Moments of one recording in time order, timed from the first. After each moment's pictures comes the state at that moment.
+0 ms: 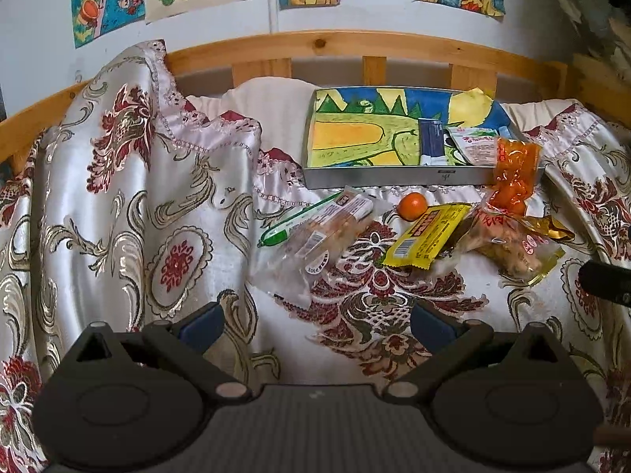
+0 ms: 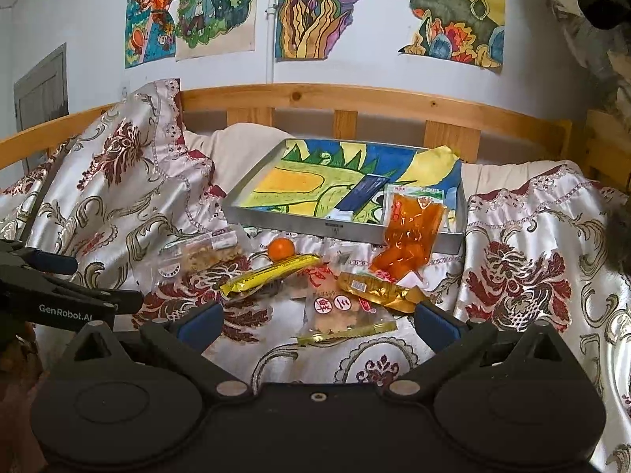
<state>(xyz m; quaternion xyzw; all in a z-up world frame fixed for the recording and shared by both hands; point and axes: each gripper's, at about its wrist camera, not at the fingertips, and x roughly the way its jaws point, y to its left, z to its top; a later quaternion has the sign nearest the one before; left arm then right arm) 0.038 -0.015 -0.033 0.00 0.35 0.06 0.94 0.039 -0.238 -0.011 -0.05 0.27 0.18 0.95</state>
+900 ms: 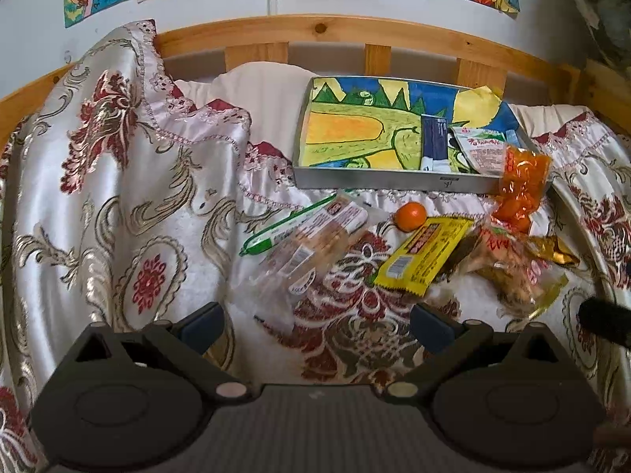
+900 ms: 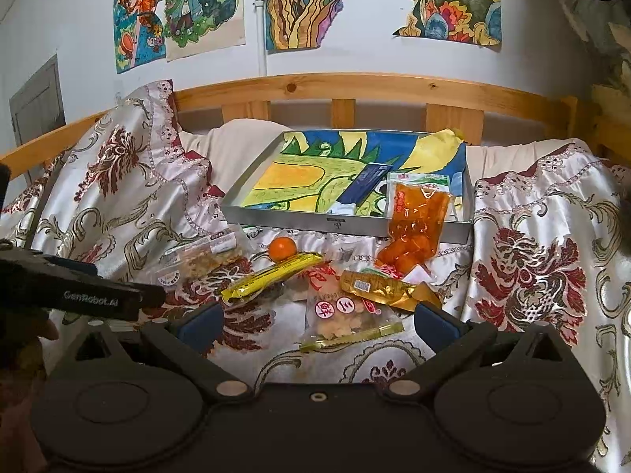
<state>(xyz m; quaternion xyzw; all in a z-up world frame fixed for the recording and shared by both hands) 0.079 -0.014 -0.028 -0.02 0.37 0.06 0.93 0.060 -0.242 -0.011 -0.02 0.29 0.18 0.94</state>
